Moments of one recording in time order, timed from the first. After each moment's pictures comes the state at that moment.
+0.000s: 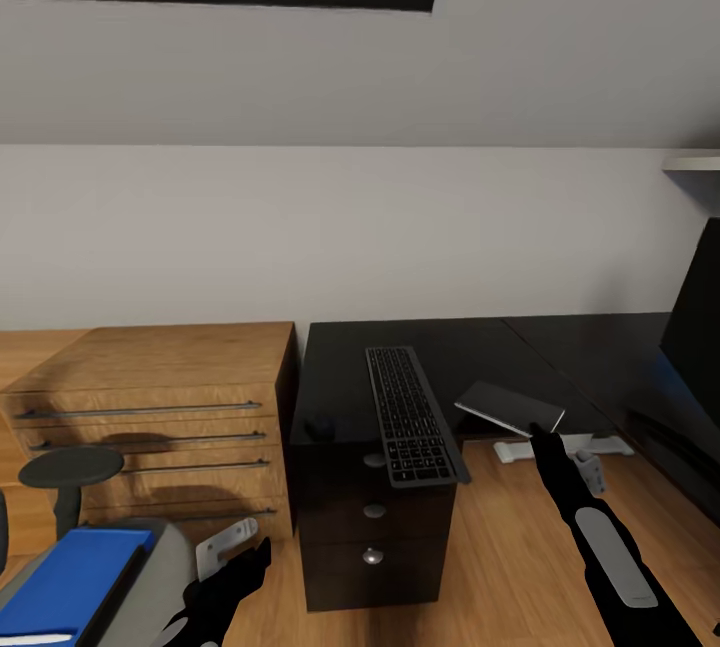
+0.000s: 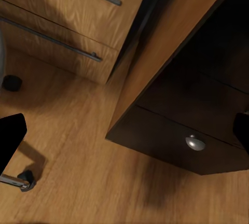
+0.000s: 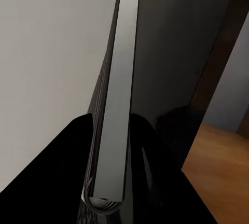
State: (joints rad) left arm 0.04 -0.02 -0.20 -1.52 0.56 0.35 0.54; right arm -0.35 -0.13 -0.13 -1.07 -1.29 0.01 0.02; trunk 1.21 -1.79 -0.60
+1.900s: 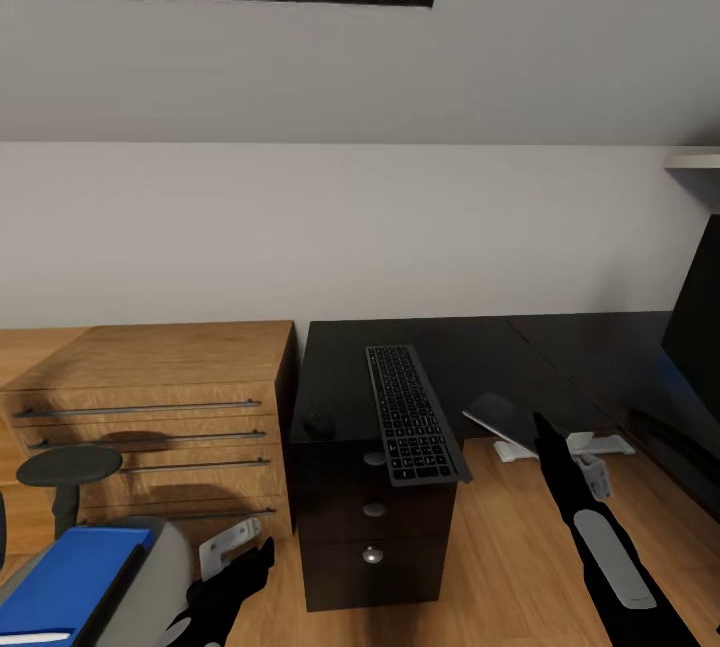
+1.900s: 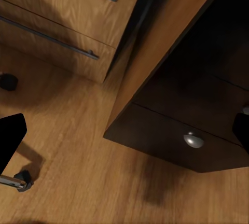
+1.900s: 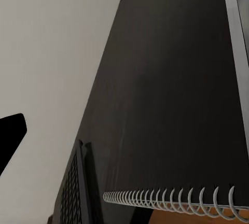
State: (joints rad) left arm 0.04 -0.02 -0.21 -1.52 0.56 0.36 0.54; right arm -0.35 -0.13 -0.12 -1.05 -1.28 -0.06 0.01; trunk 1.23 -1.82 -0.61
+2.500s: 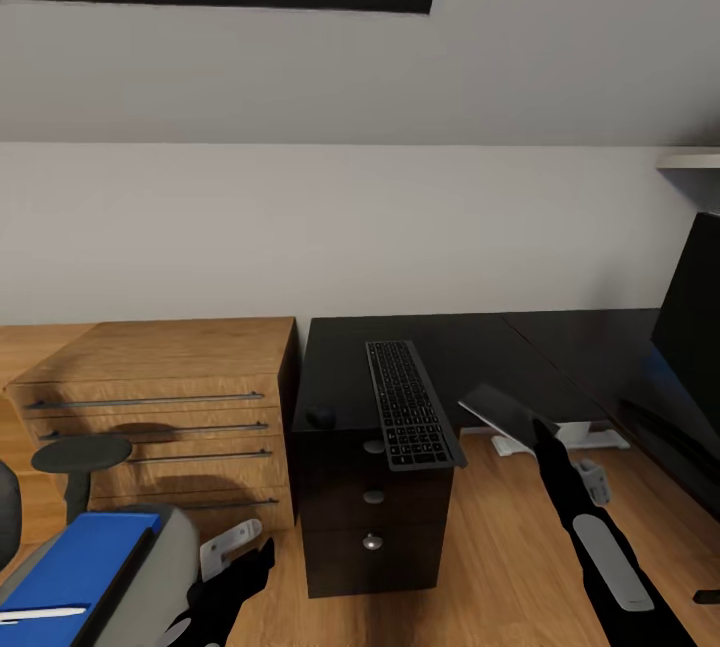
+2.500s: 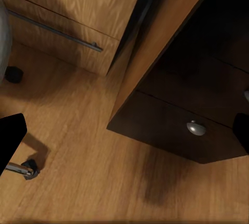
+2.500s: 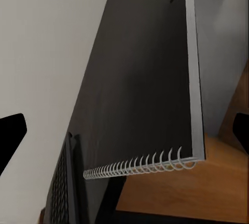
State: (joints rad) left arm 0.04 -0.02 -0.21 -1.52 0.56 0.36 0.53; right arm -0.35 -0.13 -0.12 -1.02 -1.28 -0.06 0.01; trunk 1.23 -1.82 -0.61
